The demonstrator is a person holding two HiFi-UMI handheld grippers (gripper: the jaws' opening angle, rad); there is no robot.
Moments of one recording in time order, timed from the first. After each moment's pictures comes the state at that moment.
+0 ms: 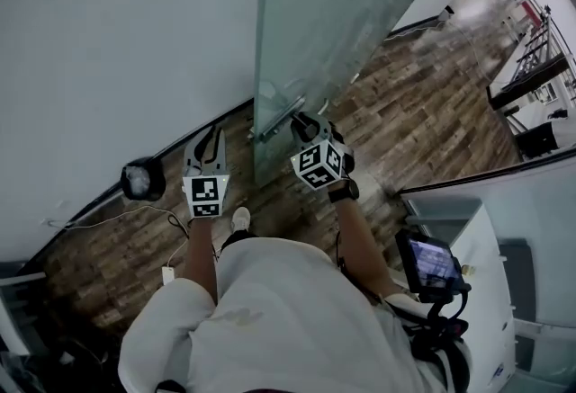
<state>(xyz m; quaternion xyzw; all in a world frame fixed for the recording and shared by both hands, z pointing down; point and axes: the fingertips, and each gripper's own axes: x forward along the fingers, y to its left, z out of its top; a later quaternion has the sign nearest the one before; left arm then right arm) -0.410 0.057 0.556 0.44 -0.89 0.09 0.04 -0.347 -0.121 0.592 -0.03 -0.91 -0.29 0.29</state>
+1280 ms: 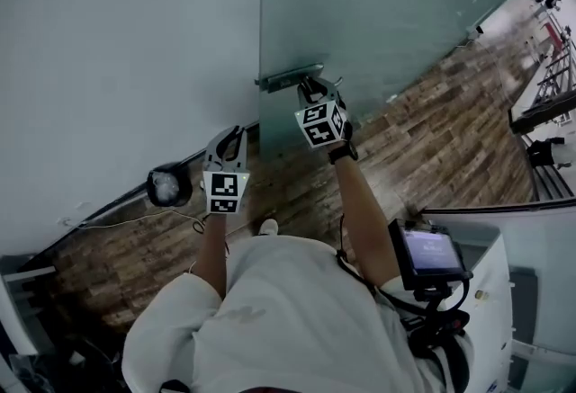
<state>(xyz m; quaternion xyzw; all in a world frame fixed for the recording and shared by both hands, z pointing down) -0.574 0.113 0.596 0.45 -0.89 0.09 0.08 -0.622 -0.086 0.608 0.01 -0.94 -0.22 0.26</state>
